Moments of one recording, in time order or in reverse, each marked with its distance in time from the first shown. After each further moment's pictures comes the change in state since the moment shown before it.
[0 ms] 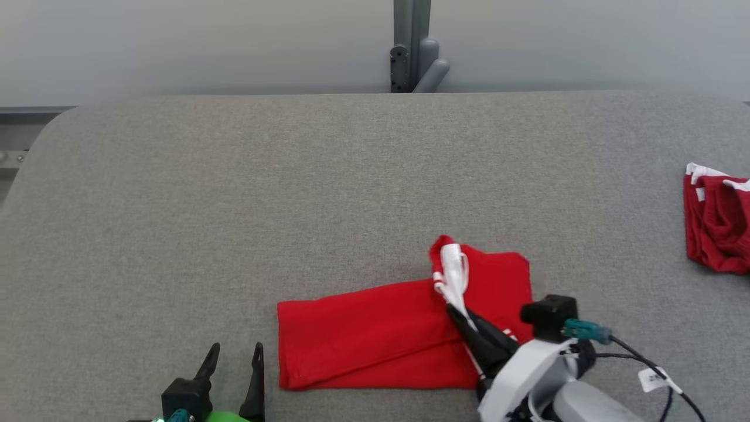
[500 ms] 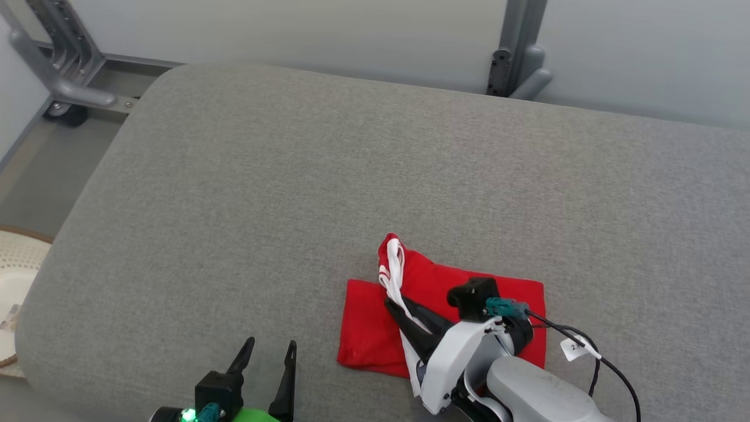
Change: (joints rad) left arm -0.036 0.000 -0.130 0.010 -0.019 -0.006 0.000; right arm -0.247 0.190 0.266 0.278 0.055 0.000 -0.036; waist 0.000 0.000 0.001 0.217
